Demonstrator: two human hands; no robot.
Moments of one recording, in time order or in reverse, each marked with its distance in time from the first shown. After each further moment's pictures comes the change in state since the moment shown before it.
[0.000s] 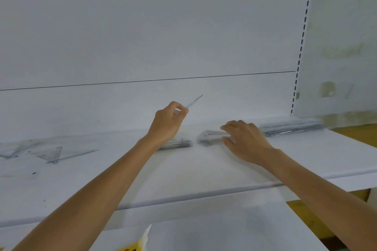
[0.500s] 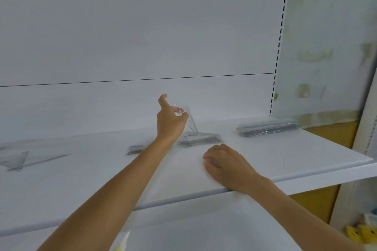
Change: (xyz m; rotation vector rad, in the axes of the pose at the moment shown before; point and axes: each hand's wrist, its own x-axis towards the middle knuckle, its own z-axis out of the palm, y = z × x) left_hand 0.012 0.034 0.066 -0.274 0.199 -0.071; right_hand -0.052 -0.014 0.001 0.180 -0.140 0.058
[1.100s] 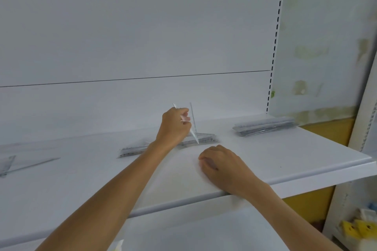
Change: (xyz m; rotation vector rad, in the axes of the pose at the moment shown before) left_hand 0.006 -0.014 0.019 0.291 -0.192 0.204; right_hand -0.001 0.003 0.003 0.090 0.071 0.002
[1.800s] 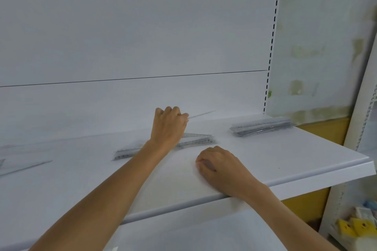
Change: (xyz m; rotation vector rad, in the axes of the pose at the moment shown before) left_hand 0.009 -0.013 0.004 0.767 0.009 0.335; right_hand 0.001 0.004 0.001 0.056 0.014 -0.025
